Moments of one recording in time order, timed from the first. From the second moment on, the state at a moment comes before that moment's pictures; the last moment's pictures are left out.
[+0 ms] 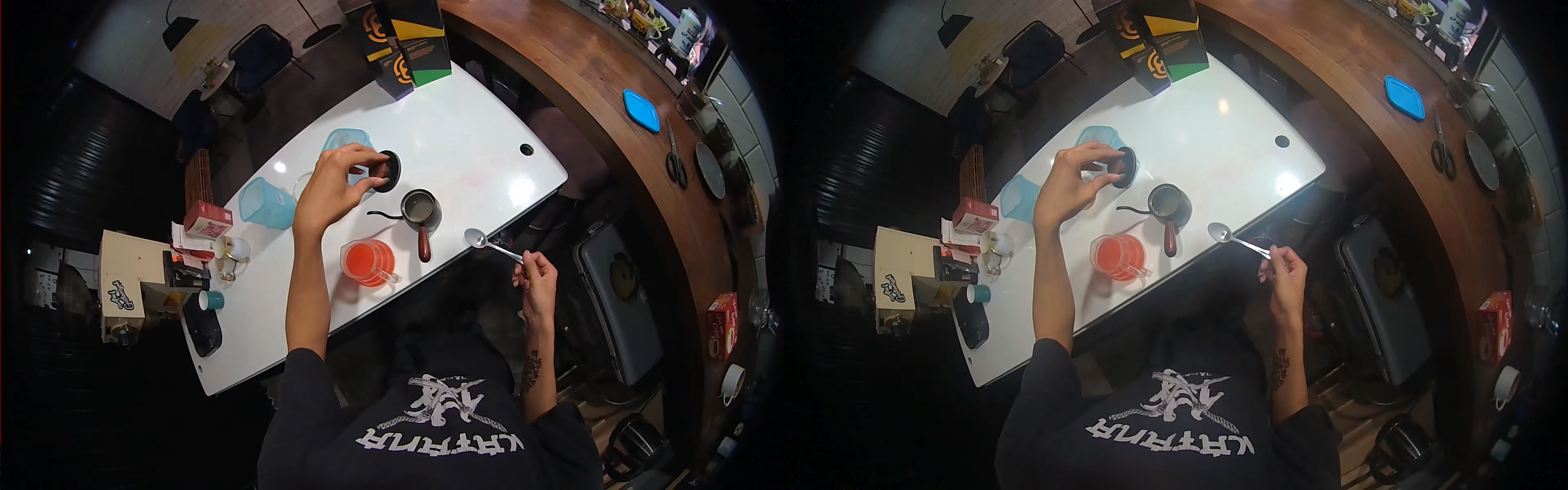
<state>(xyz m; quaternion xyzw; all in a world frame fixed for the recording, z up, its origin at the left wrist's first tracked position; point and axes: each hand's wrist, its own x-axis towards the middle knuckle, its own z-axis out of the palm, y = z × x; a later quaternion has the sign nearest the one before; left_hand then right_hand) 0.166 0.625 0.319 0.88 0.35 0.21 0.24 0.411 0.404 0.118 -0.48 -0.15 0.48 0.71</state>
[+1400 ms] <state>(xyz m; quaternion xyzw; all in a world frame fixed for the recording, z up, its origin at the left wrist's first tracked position) -0.004 0.557 0.151 0.49 0.50 0.54 0.47 0.357 0.497 0.079 -0.69 -0.39 0.40 0.47</state>
